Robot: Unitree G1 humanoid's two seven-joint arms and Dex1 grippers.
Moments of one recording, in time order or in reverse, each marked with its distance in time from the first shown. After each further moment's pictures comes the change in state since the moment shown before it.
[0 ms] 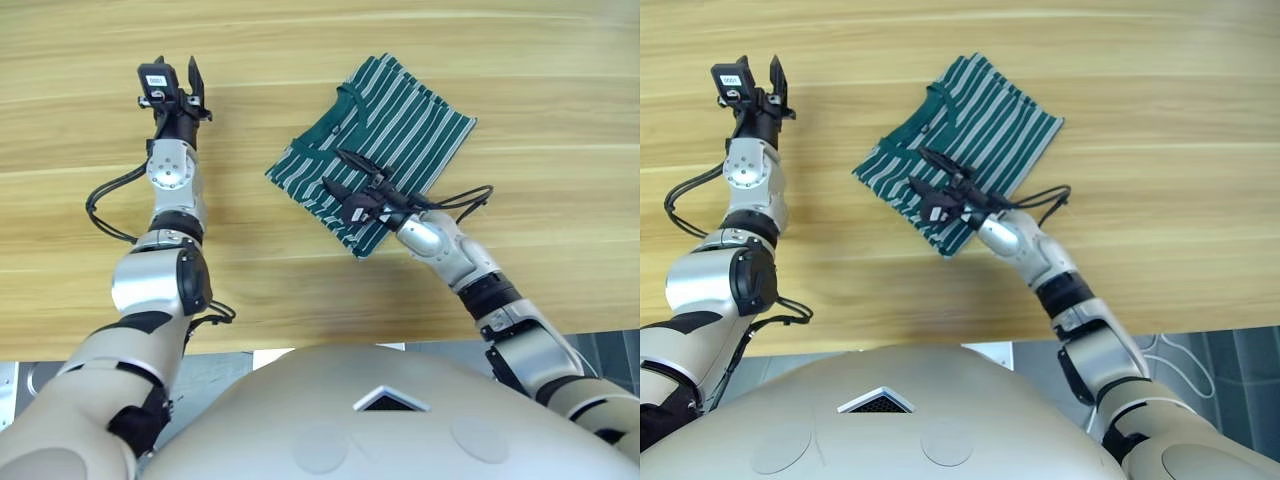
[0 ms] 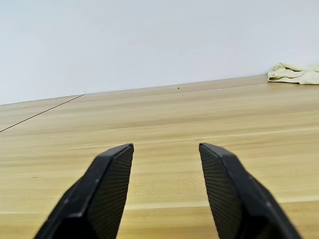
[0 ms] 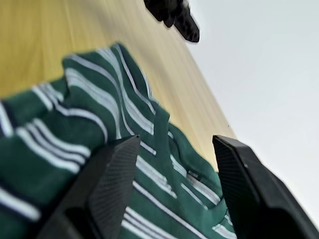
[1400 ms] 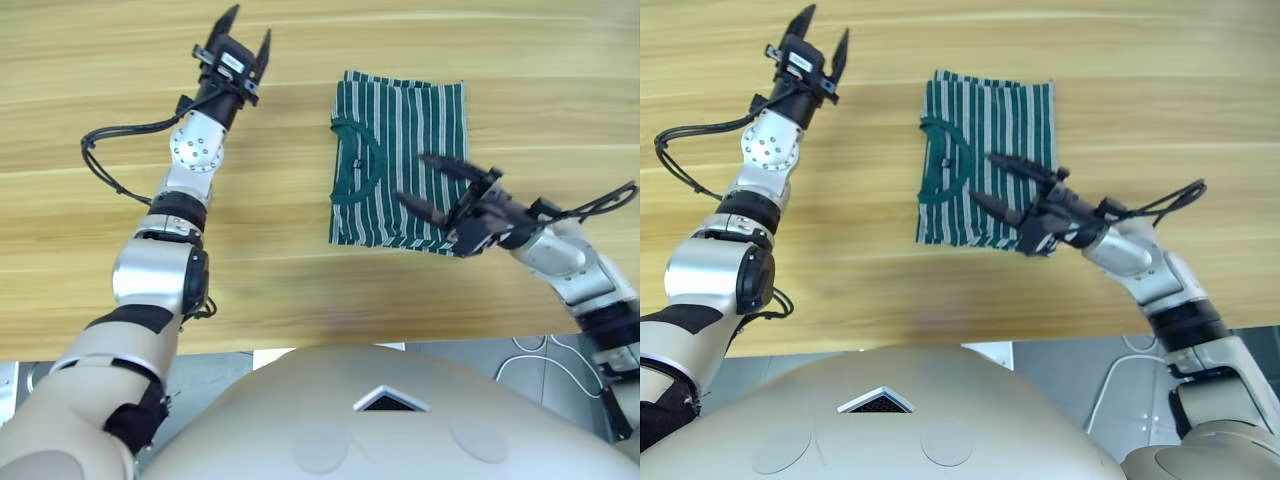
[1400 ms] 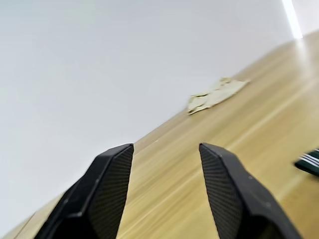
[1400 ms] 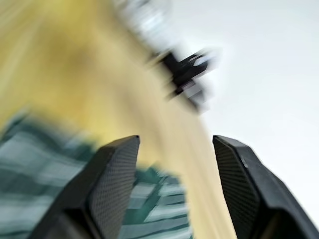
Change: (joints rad) left arm -0.057 0.021 -0.356 -0.097 0.355 -0.175 -0.007; right arm 0.145 -0.446 -0.118 -0.308 0.698 -0.321 0.239
